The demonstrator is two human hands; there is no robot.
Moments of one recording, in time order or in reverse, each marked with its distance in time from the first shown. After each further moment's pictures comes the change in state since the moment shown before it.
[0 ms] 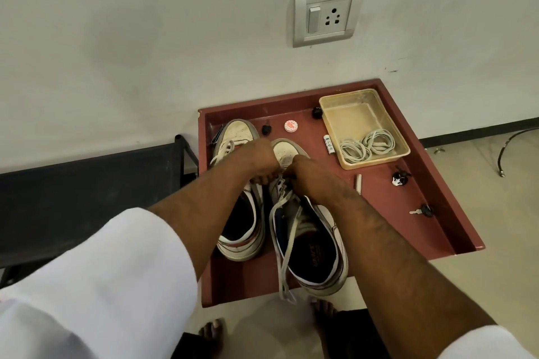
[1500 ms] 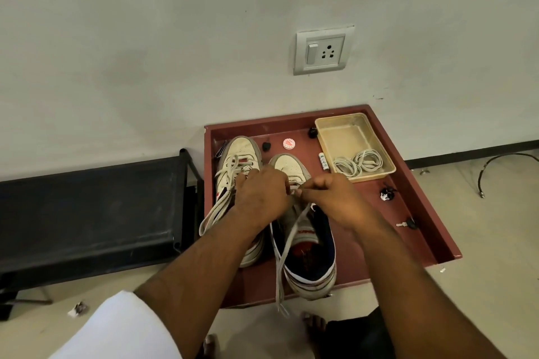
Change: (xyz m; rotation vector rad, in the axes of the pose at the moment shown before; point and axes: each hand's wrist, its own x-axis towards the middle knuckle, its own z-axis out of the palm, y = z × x) left_hand -0.071 0.007 0.019 0.175 0.261 0.171; right_hand -0.077 -0.033 -0.048 0.778 0.090 0.299
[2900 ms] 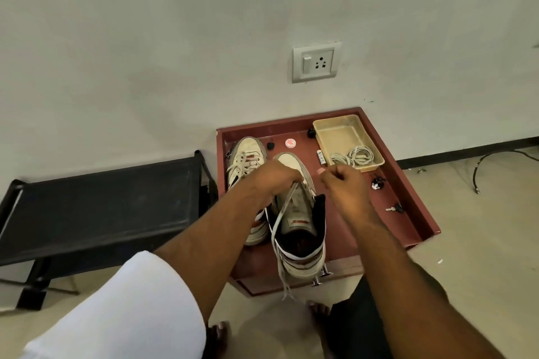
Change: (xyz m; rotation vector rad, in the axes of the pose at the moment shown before) left_hand -0.053 0.027 -0.042 -0.793 -0.174 -0.268; right_hand -0.038 0.014 0.001 0.098 0.436 -0.086
